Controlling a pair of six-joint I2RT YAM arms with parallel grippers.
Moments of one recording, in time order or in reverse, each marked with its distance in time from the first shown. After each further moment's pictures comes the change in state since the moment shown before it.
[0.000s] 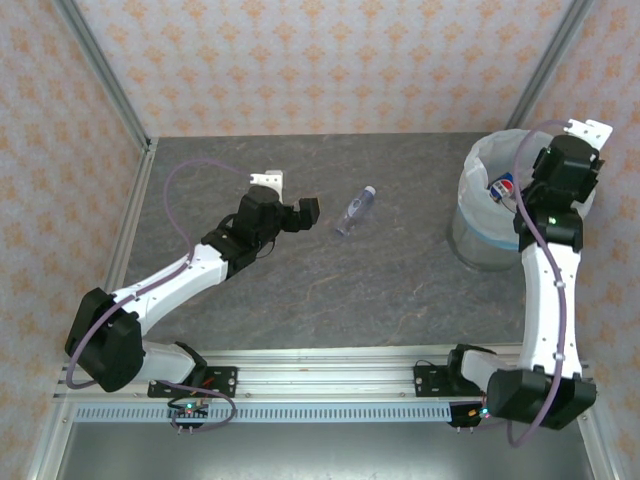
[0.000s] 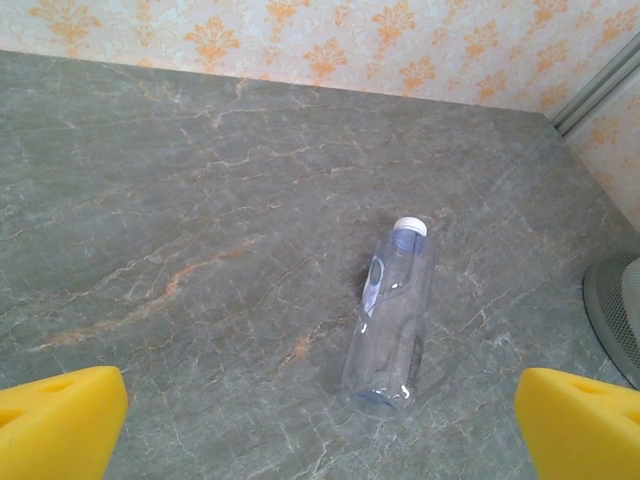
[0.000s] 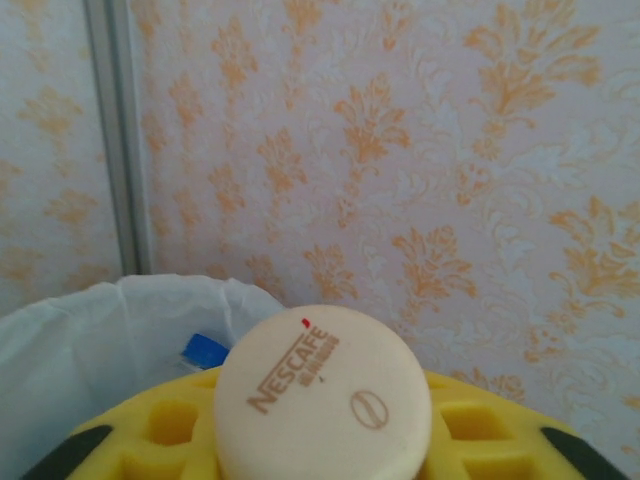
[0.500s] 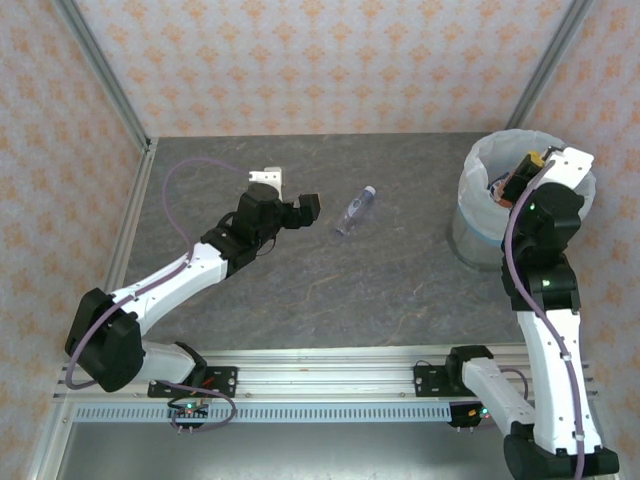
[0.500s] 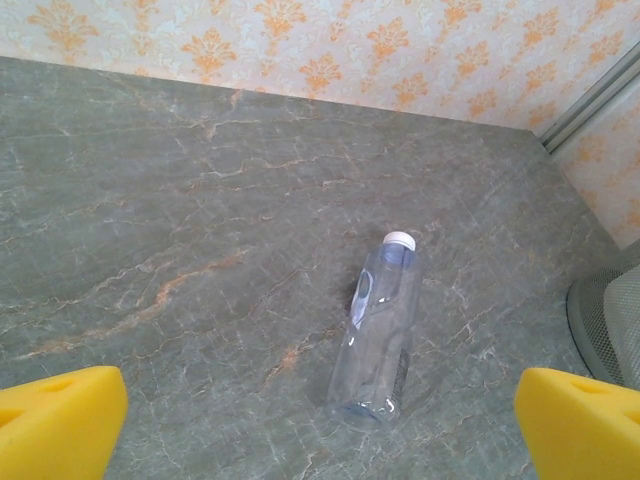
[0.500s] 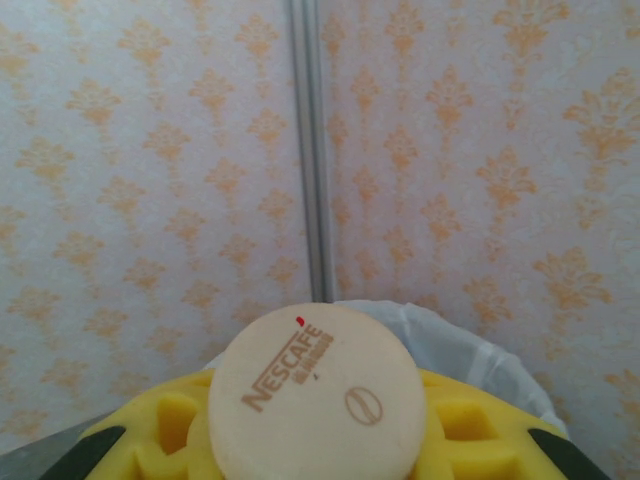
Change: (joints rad) left arm 0.000 0.000 0.018 0.002 0.000 -0.026; right arm 0.256 -0.323 -0.124 0.013 -0.074 0.140
